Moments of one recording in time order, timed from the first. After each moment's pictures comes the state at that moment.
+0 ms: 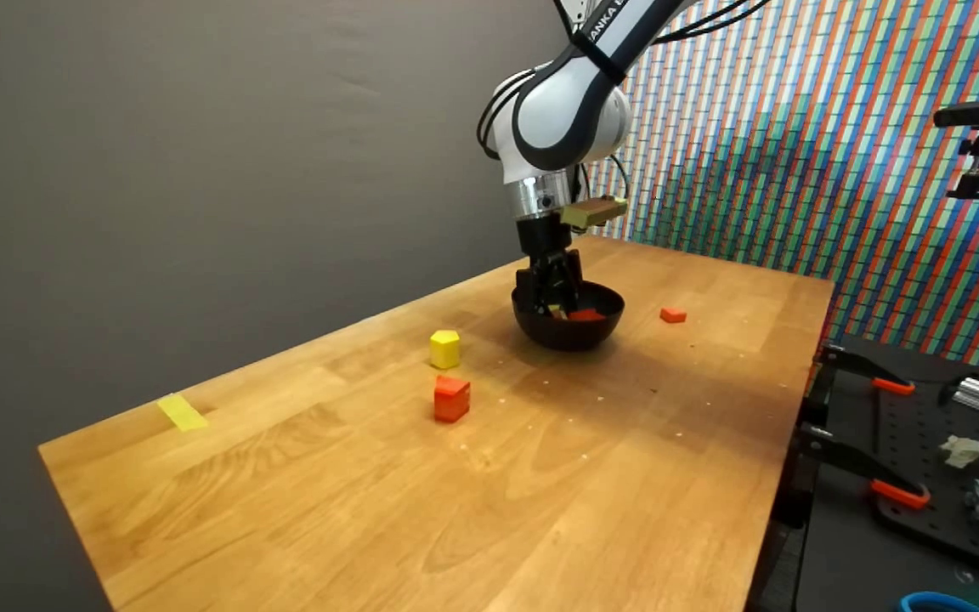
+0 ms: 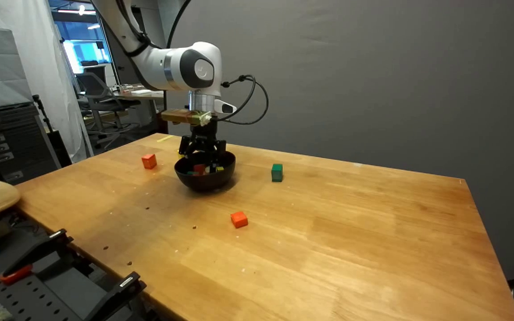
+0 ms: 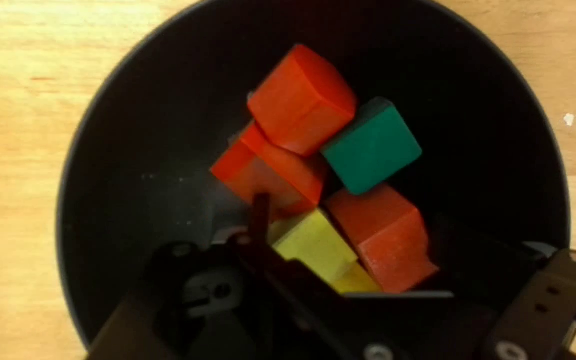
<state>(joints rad) 0.10 0.63 0.03 -1.87 -0.02 2.23 0.06</state>
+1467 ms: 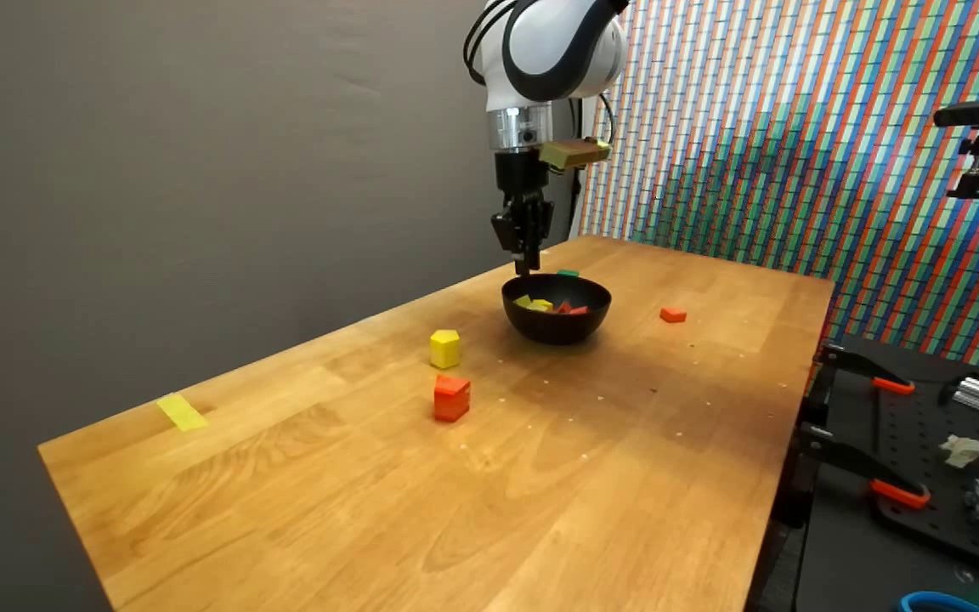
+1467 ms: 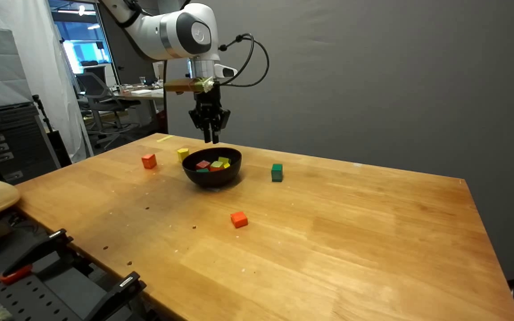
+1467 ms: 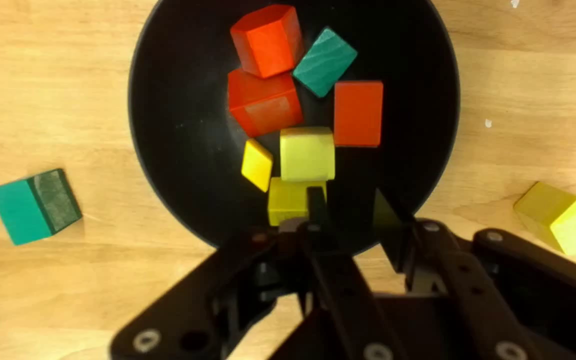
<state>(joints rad) 0.12 0.53 0.01 -1.82 -0.06 2.24 0.08</state>
